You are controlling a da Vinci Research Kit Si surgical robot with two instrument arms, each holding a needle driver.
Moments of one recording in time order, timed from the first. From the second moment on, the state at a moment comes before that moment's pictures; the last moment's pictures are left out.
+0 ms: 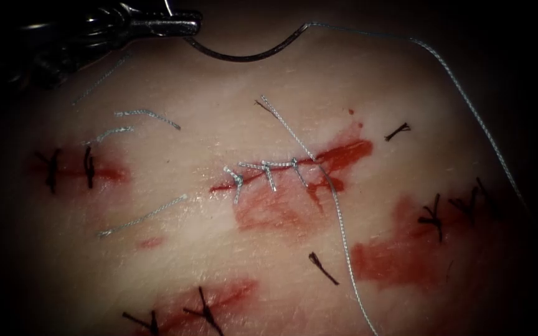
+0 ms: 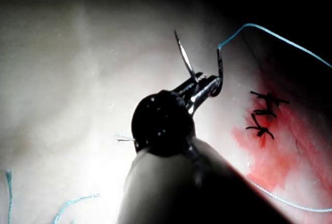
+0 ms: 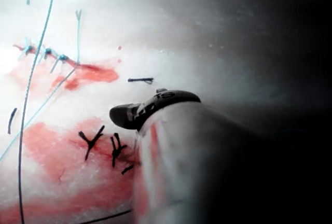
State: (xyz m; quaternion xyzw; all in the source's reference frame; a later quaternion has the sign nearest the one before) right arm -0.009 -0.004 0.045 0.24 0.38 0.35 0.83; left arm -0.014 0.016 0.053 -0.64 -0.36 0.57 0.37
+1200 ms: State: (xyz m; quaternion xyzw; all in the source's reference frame) right arm 0.019 -0.018 0.062 0.46 0.30 0.46 0.69; left arm -0.014 0.016 0.053 -0.64 -0.36 0.57 0.37
